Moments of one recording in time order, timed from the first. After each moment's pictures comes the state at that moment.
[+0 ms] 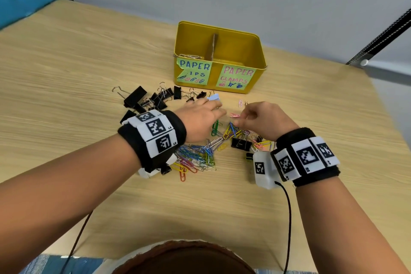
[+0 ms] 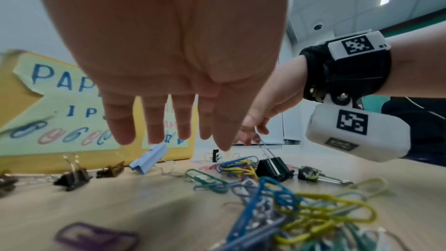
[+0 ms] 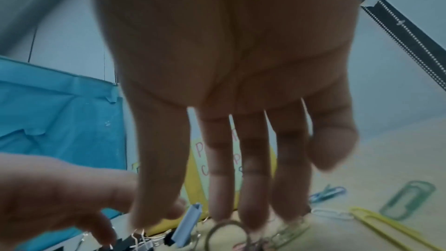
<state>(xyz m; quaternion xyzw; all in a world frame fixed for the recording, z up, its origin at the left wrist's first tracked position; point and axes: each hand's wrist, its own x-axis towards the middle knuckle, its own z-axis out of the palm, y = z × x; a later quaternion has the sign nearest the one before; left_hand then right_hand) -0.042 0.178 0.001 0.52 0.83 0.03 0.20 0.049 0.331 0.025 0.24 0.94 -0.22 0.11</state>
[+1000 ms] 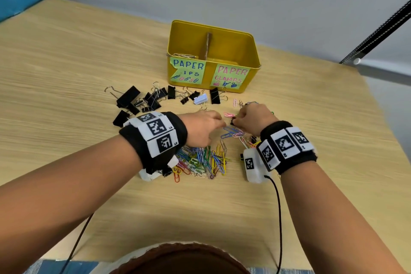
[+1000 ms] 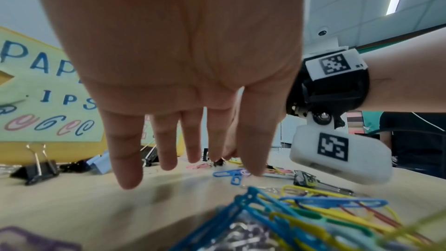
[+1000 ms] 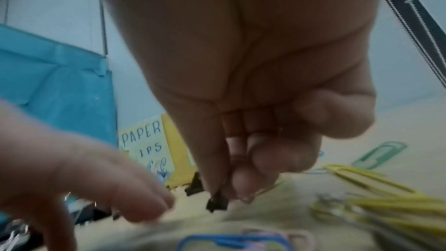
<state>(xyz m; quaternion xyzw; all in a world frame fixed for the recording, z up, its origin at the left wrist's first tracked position) -0.032 0.188 0.003 0.53 0.79 0.03 0.30 0.029 0.336 0.005 0.30 0.93 -0.15 0.16</state>
